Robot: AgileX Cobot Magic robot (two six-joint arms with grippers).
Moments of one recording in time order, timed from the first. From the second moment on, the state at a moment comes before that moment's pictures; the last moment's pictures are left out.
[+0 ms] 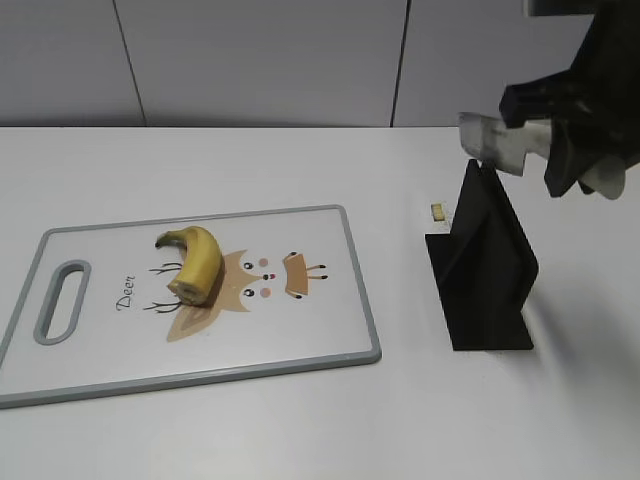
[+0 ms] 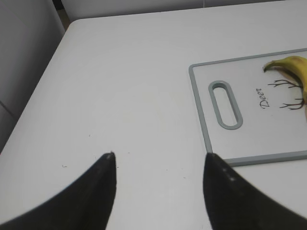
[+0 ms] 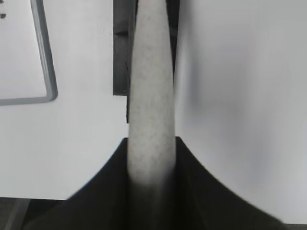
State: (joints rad) left arm -0.03 0.00 -0.48 0.08 1.08 0.12; right arm 0.42 1.56 -1.34 -0.03 1.22 0.40
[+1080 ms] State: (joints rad) left arm -0.03 0.22 -0.54 0.10 0.88 0.22; right arm 0.42 1.56 -1.46 0.02 1.07 -0.24
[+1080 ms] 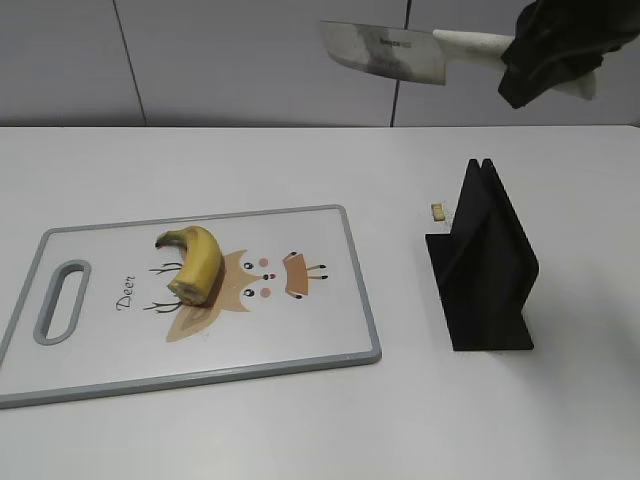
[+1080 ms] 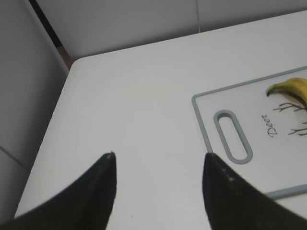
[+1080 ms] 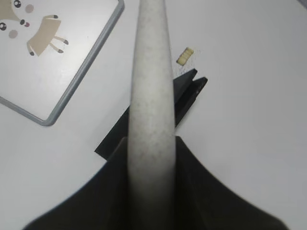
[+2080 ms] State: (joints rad) left arm -0.07 1.22 -1.09 -0.30 0.87 1.03; right arm 0.42 1.71 -1.52 0.40 0.99 -1.06
